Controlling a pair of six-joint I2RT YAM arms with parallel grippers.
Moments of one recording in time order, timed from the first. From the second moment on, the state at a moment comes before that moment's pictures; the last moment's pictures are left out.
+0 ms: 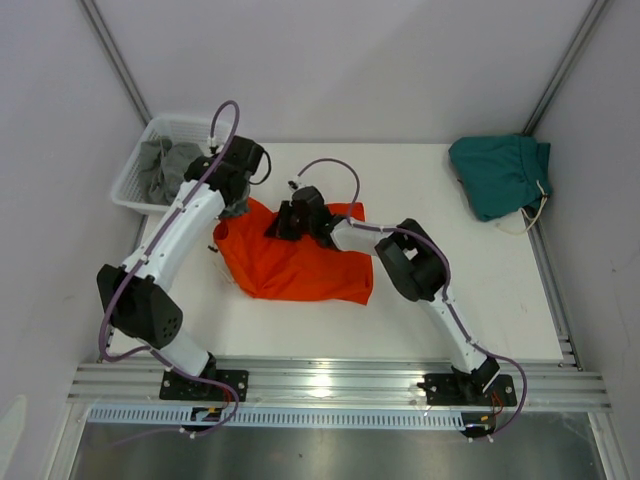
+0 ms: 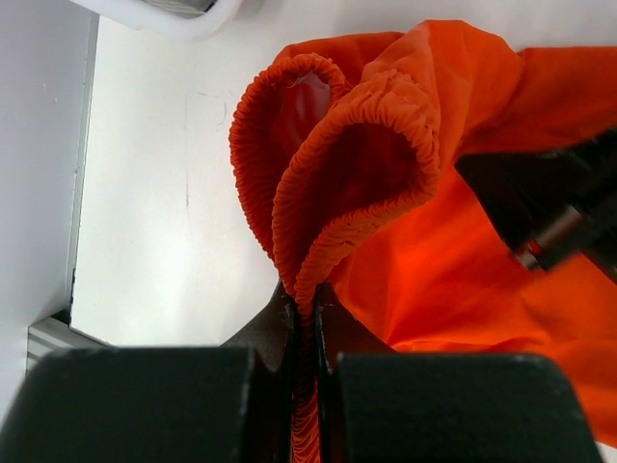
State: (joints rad) left arm -0.36 1.60 1.61 -1.16 -0.55 -0.46; right arm 0.79 2.38 1.72 0.18 -0.28 0.86
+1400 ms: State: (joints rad) left arm -0.46 1.69 1.75 -1.25 -0.60 -0.47; right arm 0.44 1.72 1.09 0.01 -0.22 0.65
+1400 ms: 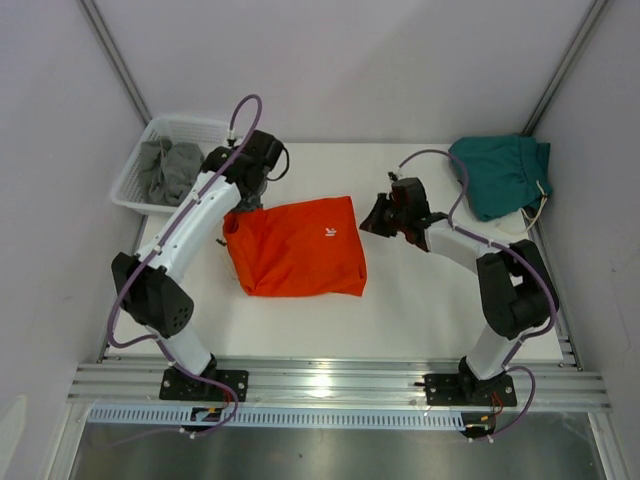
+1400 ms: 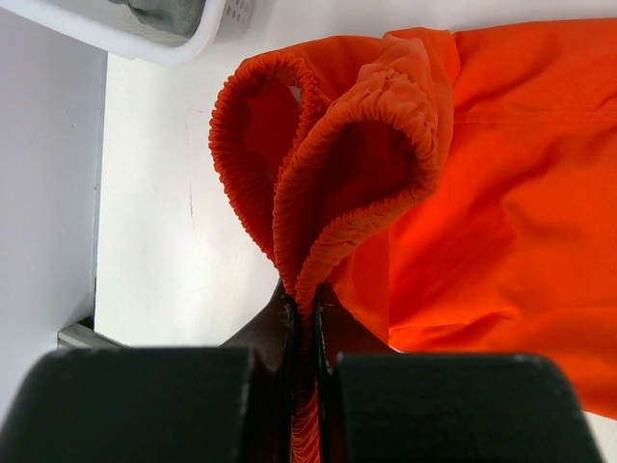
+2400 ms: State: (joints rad) left arm -0.80 2.10 2.16 -1.35 -0.91 -0.58; right arm 0.50 1.89 1.02 0.04 -0.27 0.62
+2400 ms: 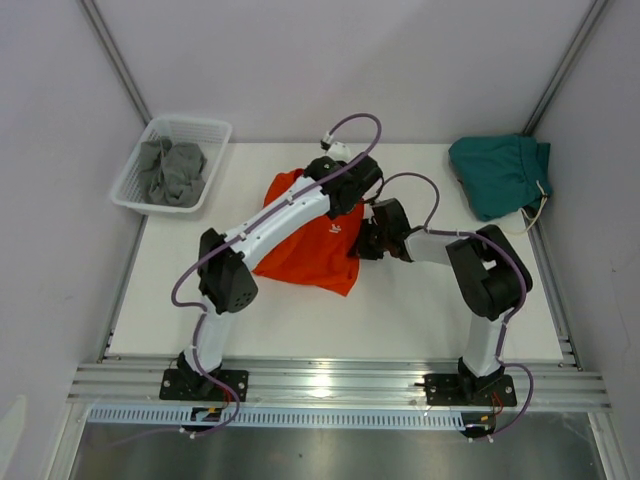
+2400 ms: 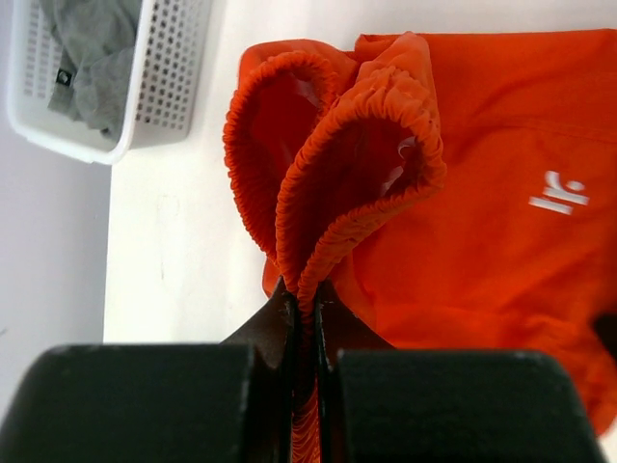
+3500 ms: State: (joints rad) left arm -0.95 2.16 2.09 -1.31 -0.91 -0.53; right arm 0.54 1.76 0.92 -0.01 -0.14 0.69
